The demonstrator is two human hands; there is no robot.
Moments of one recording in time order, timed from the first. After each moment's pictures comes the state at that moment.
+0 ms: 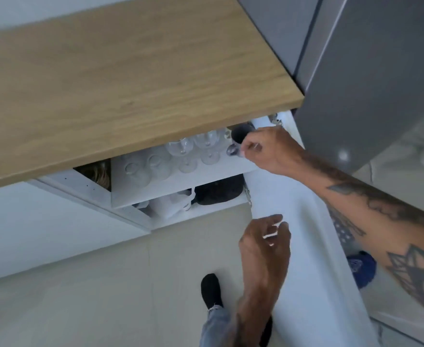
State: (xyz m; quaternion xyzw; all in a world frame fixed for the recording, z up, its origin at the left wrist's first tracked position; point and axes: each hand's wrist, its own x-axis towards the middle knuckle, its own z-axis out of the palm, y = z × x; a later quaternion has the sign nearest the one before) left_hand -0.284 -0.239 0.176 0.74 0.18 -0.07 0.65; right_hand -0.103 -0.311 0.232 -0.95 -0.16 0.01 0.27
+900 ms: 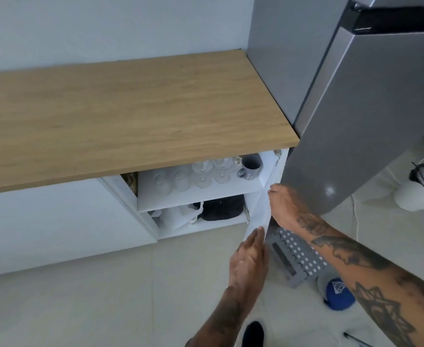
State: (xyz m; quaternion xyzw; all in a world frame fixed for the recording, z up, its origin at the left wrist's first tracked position) left_hand -0.340 -0.170 0.230 0.93 -0.04 -0.04 0.36; right_hand -0.207 -0.297 0.248 -0.99 -0.11 0.06 0.04
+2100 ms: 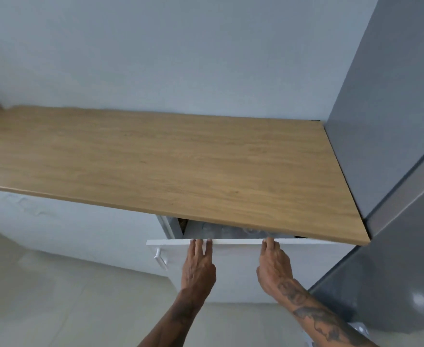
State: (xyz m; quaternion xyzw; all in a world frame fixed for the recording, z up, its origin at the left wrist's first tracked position) left_hand -0.237 -0.002 0.221 0.98 0.19 0.01 0.12; right_hand -0.148 -0.173 0.252 -0.97 -0.21 0.11 0.01
